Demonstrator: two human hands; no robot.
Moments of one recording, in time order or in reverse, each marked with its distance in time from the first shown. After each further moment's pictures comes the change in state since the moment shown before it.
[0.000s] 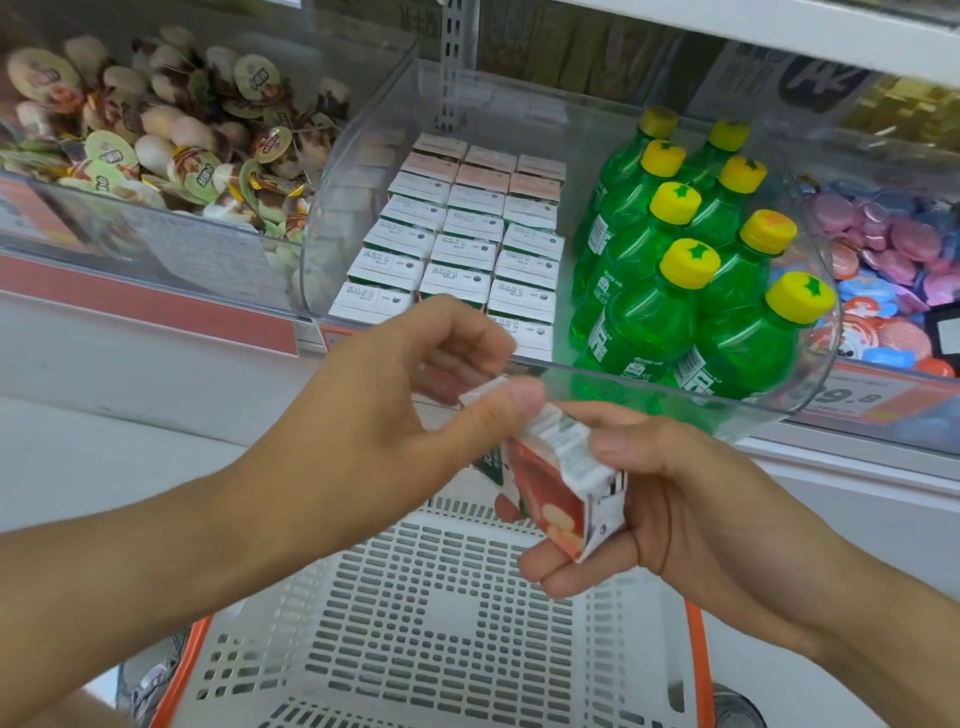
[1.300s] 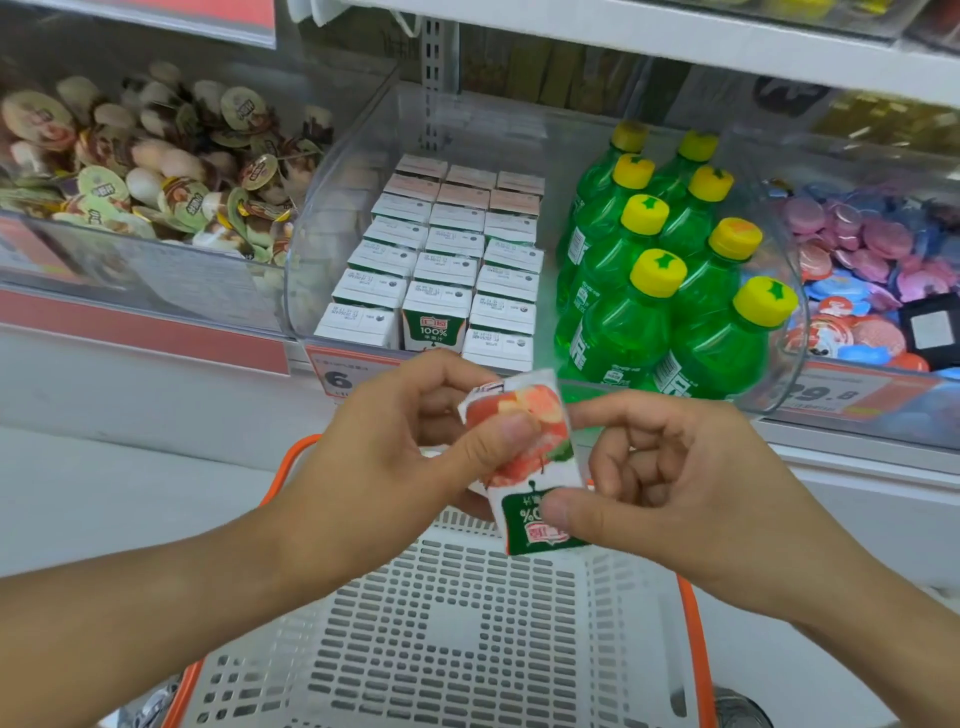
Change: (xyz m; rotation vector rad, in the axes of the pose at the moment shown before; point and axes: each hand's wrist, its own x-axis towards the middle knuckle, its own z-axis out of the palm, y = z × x) left_hand -0.004 -0.001 0.021 -0.445 -0.076 -0.162; right_hand -0.010 -0.002 -0.005 -0.624 0.373 -0.312
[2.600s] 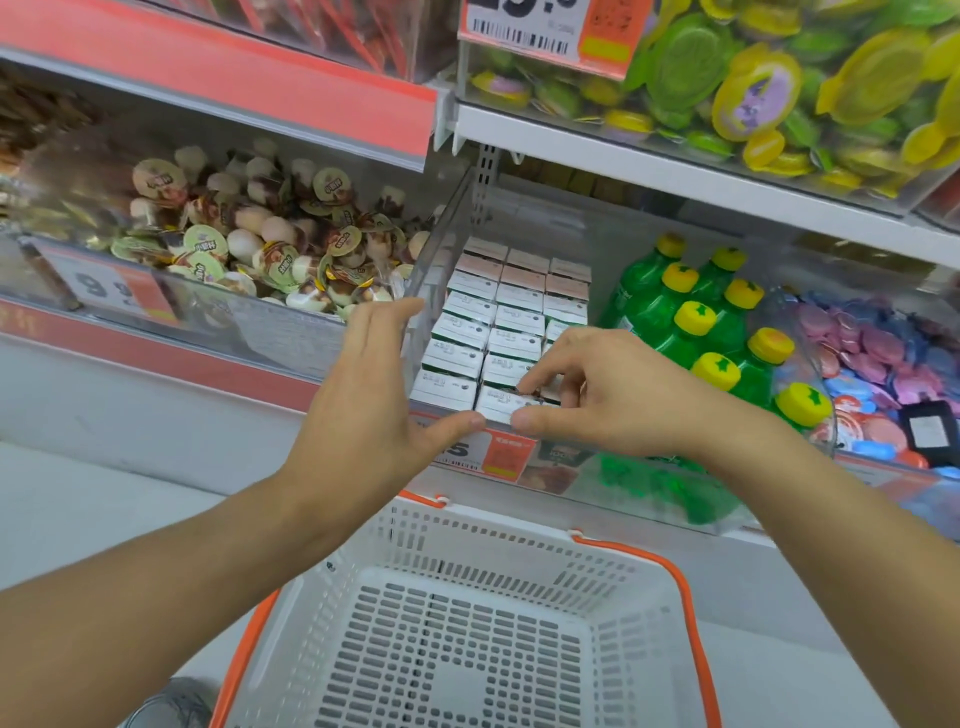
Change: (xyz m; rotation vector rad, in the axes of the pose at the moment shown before) left_hand 0.024 -0.004 -0.083 0.775 0.425 0.255; right_hand 0.121 -0.055 0.021 -0.946 -0.137 -0.309
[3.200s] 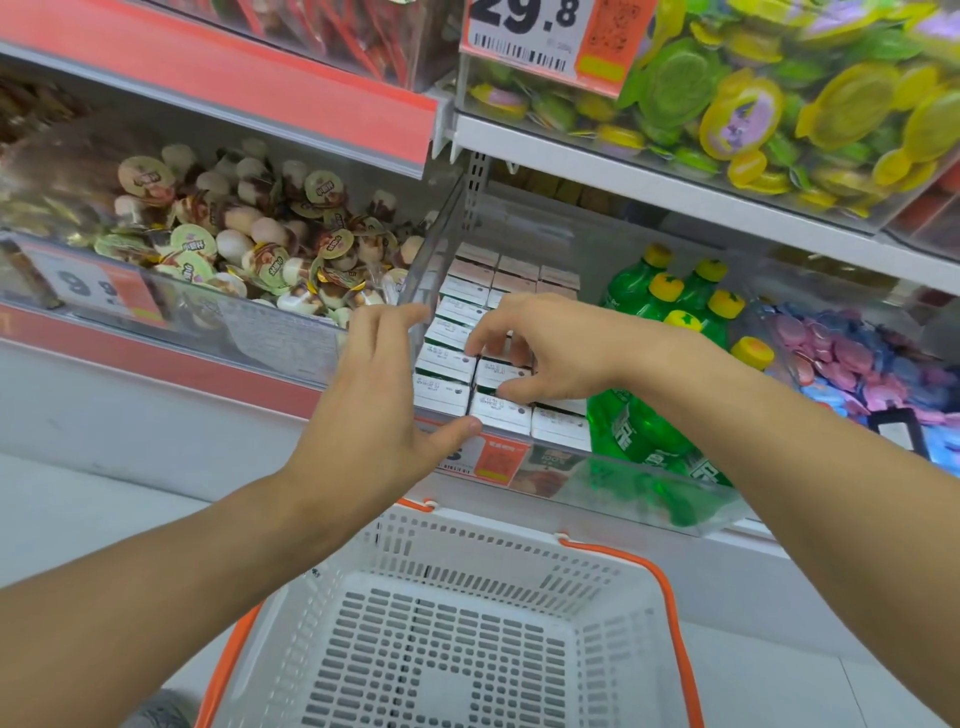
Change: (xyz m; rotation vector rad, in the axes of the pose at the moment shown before) left_hand 0.001 0.003 0.000 0.039 -0.040 0.036; right_hand 0.060 -0.003 -0.012 -0.212 -0.194 -0.166
